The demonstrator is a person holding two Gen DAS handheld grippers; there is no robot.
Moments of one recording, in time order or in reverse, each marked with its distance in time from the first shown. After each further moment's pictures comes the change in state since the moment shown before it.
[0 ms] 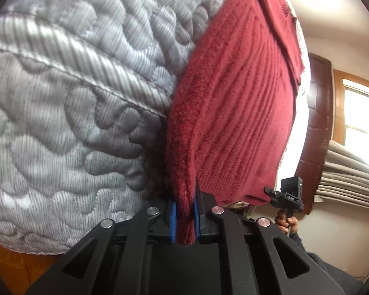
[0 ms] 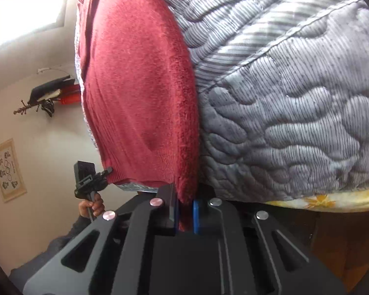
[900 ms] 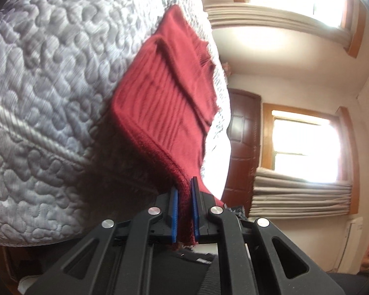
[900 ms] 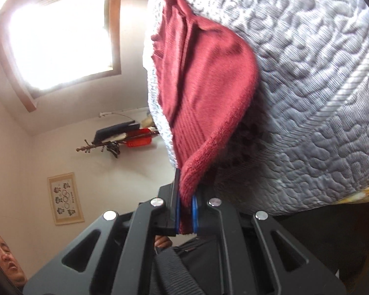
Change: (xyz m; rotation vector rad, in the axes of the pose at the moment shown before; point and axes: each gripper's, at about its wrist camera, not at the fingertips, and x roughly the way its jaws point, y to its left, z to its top) left arm -0.088 -0.049 0.009 0.007 -0.245 -0.448; right arm -0.093 0.067 0.007 0.061 -0.285 0.416
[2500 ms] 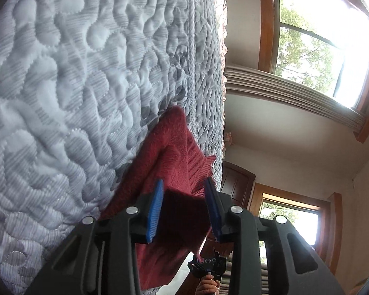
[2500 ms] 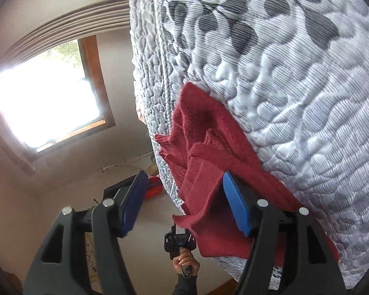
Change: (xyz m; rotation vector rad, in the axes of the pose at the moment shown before) left arm 0.108 0.016 0.283 -0.258 -0.288 -0.052; right arm 0.067 0.035 0.298 0.199 -0.156 -0.003
